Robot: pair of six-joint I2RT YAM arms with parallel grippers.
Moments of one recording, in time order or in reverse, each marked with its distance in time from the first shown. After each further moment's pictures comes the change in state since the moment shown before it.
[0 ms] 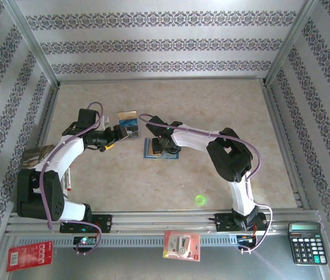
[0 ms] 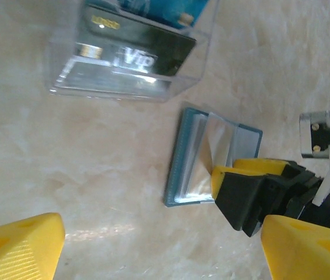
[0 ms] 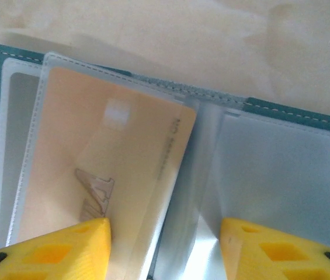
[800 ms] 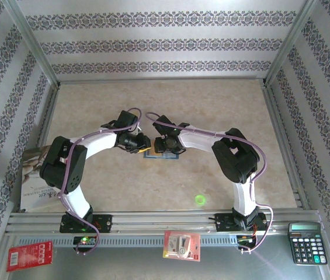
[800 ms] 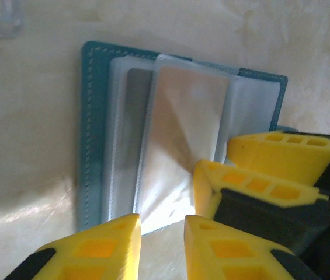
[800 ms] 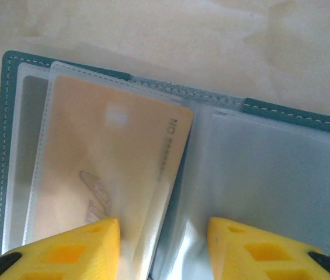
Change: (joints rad) left arm -0.323 0.352 0.132 0.138 -0.059 -0.122; right arm -0.043 -0.063 -0.110 0.131 -0.109 -0.010
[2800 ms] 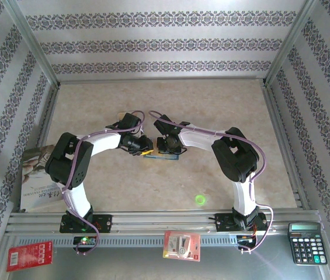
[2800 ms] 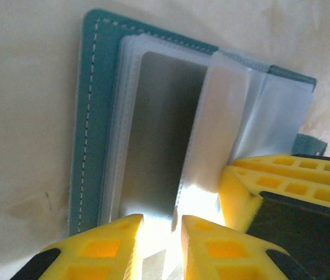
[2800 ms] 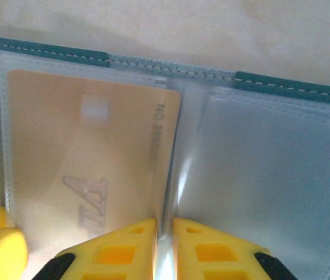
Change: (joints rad) left arm -0.018 0.066 -0.006 0.040 0.023 -0.027; right arm -0.013 0.014 0.015 -0.055 -0.047 0.100
